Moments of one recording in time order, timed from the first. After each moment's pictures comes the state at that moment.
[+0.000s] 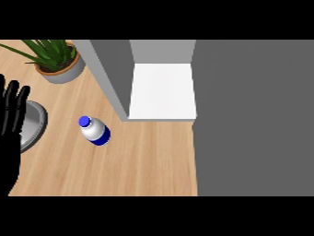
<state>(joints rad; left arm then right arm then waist) 0.02 0.09 0.02 -2.10 0.03 0.02 -0.01 0.01 -0.13 0.01 -2.10 0.01 0.03 0.01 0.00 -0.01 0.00</state>
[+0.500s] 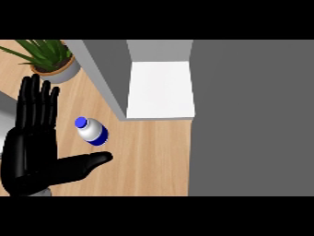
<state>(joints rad) -0.02 0.01 -0.14 -2.01 -0.04 0.34 0.12 0.14 -0.07 0.06 -2.16 -0.16 0.08 0.08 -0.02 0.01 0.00</state>
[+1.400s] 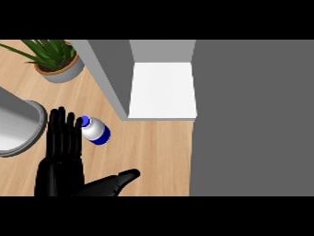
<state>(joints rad) 0.14 0.02 -0.43 -2.02 0.01 0.69 0.12 0.45 -0.03 0.08 -2.29 -0.36 0.21 0.13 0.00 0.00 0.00</state>
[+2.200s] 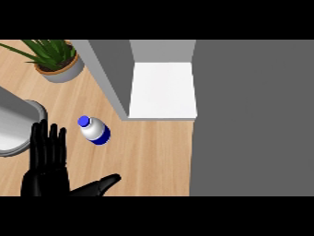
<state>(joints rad) 0.27 0.04 -0.34 -1.99 0.13 0.61 -0.08 0.53 -0.02 0.06 -2.25 -0.33 0.30 0.01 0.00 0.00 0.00</state>
